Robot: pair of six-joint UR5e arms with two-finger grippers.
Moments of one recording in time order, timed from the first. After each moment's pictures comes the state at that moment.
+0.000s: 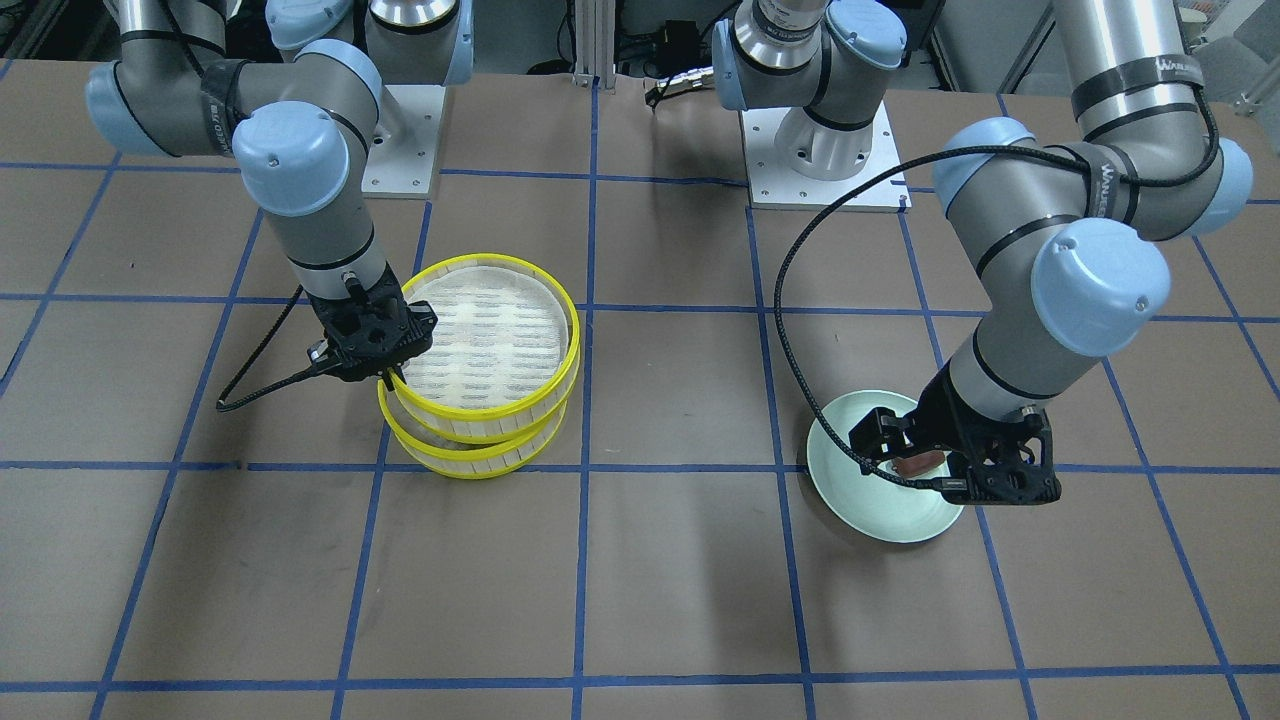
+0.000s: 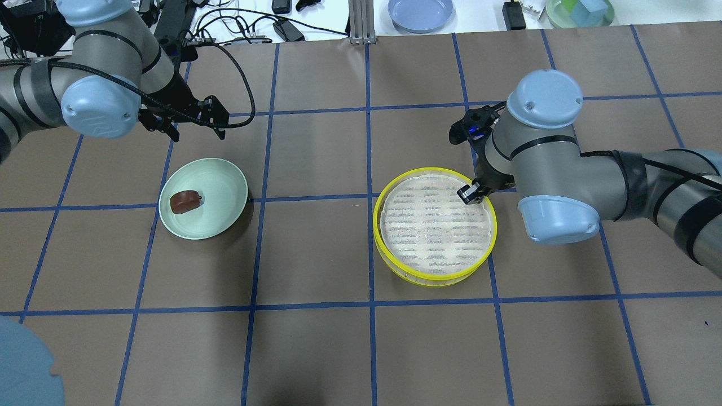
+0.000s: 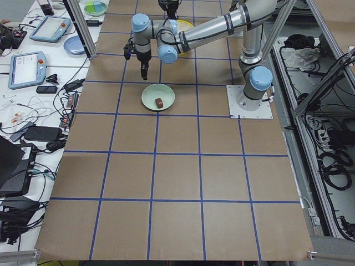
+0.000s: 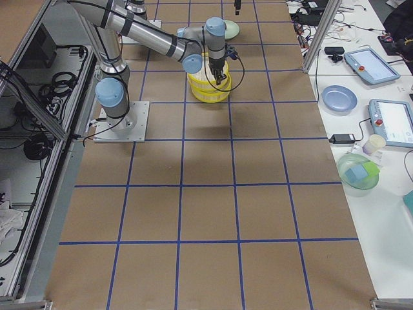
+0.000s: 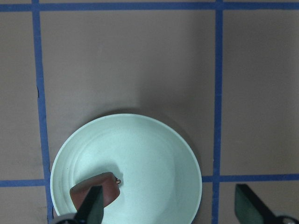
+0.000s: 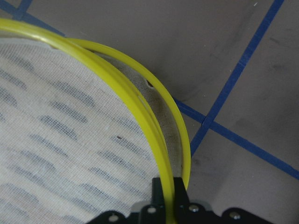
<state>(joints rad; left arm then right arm) -1.42 -1.90 -1.66 -1.15 1.56 0.14 1.61 -1.45 2.05 -2.26 -1.56 -0.49</state>
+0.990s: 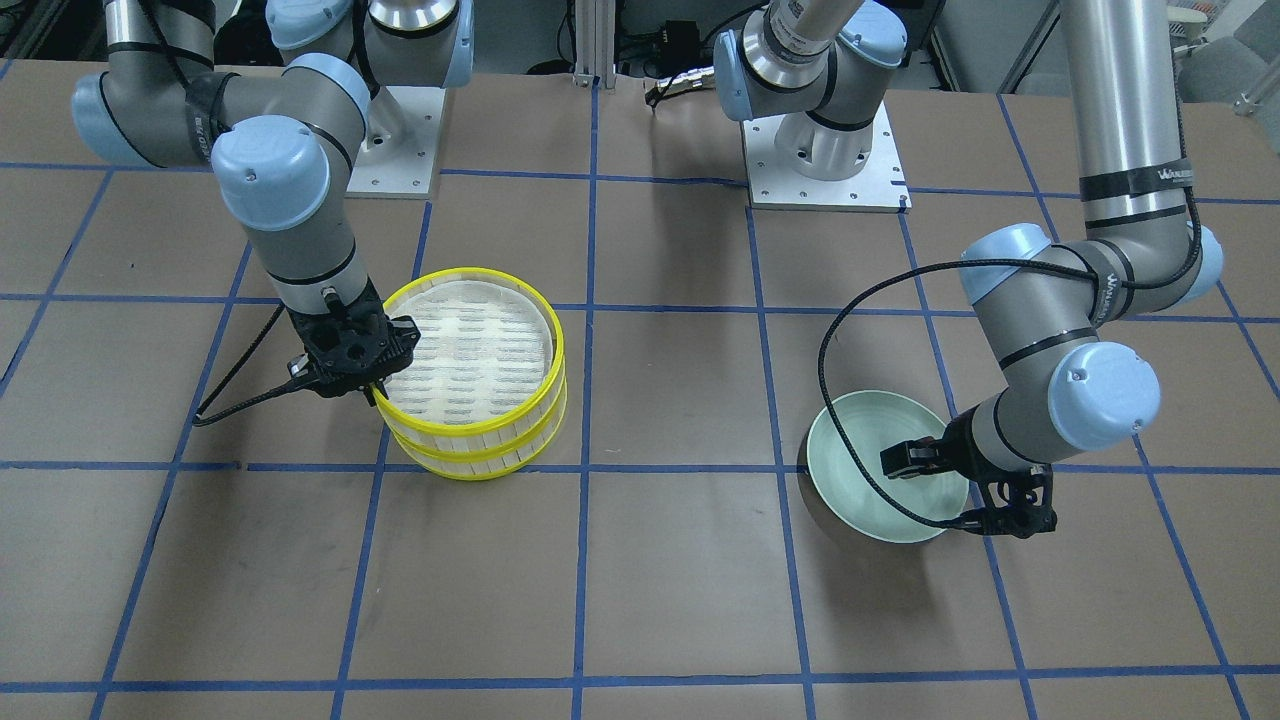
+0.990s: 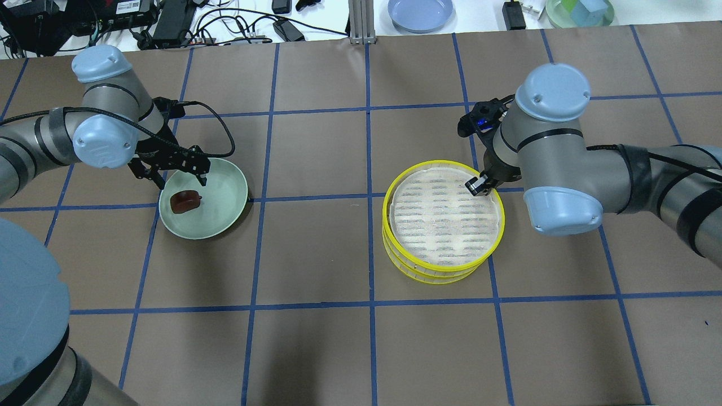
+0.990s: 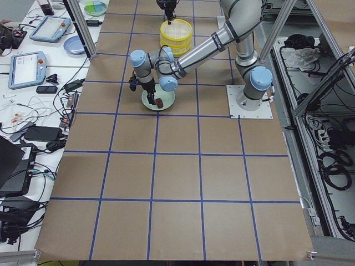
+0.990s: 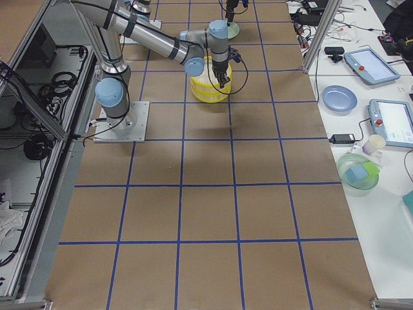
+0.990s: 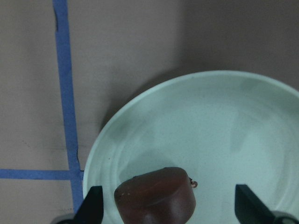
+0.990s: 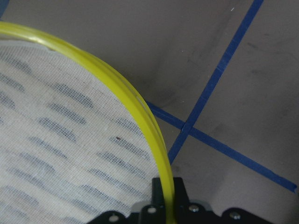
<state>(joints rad) -1.31 -2.02 -1.74 -1.13 1.62 0.20 1.58 -1.42 2.03 -2.29 -1.57 -0.50</state>
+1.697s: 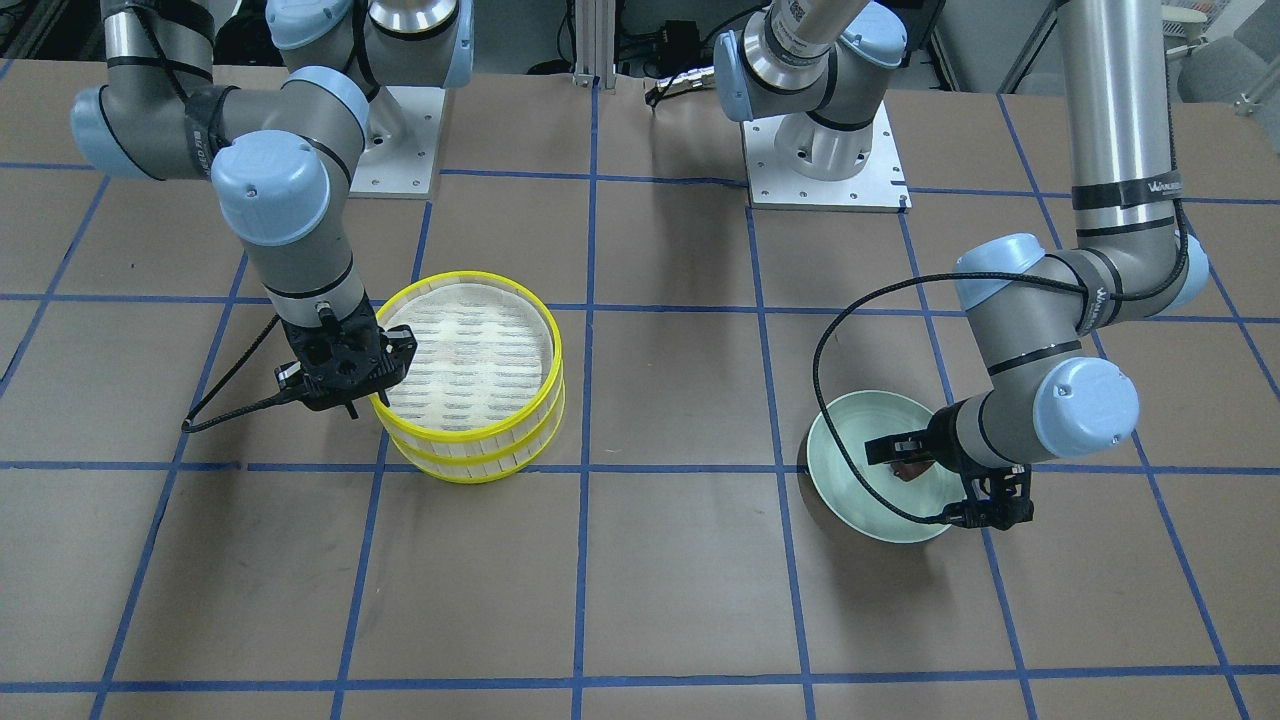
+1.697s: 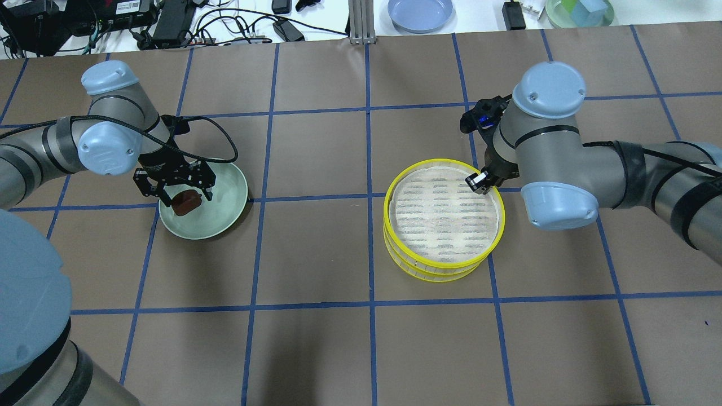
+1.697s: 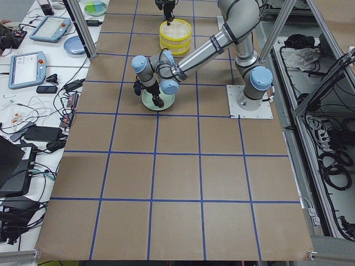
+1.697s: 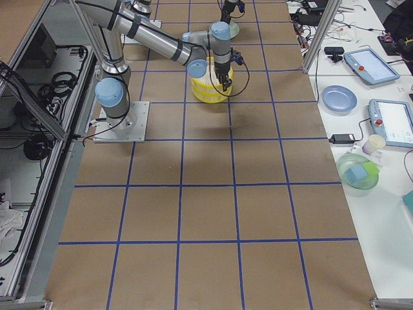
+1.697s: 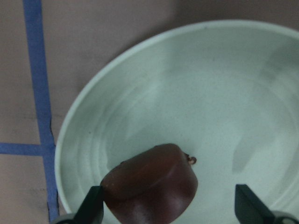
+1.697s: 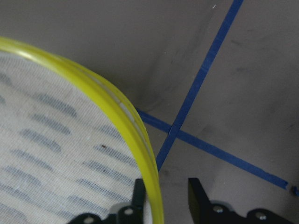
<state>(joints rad) -1.31 -2.03 -1.76 -1.19 1.60 0.14 1.58 -1.41 1.99 -2.27 -1.60 -0.44</state>
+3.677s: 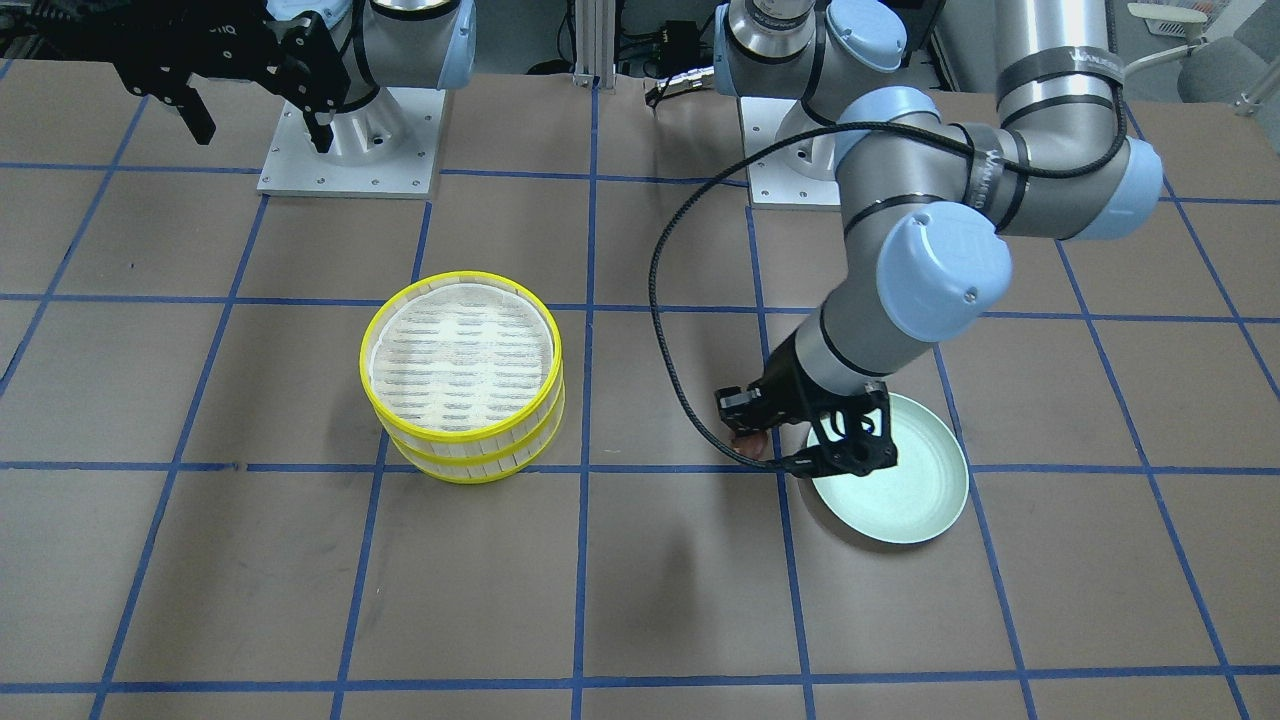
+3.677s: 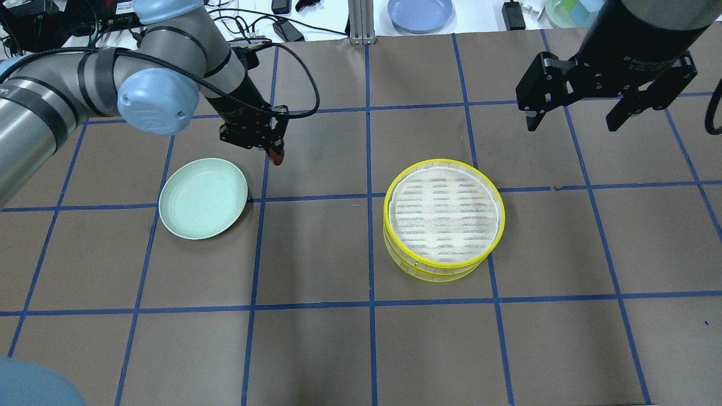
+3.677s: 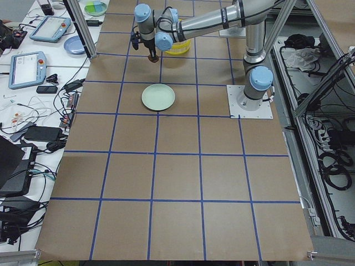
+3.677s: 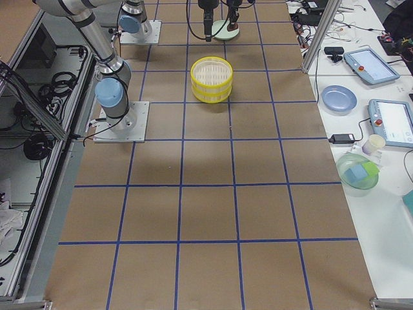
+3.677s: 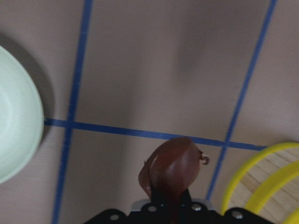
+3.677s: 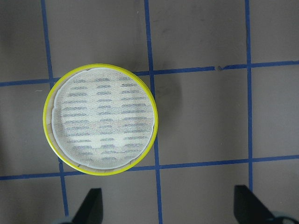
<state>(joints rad) -1.65 -1.87 -1.59 -1.29 1.32 -0.31 1.56 -1.70 1.51 -1.42 -1.58 0.05</state>
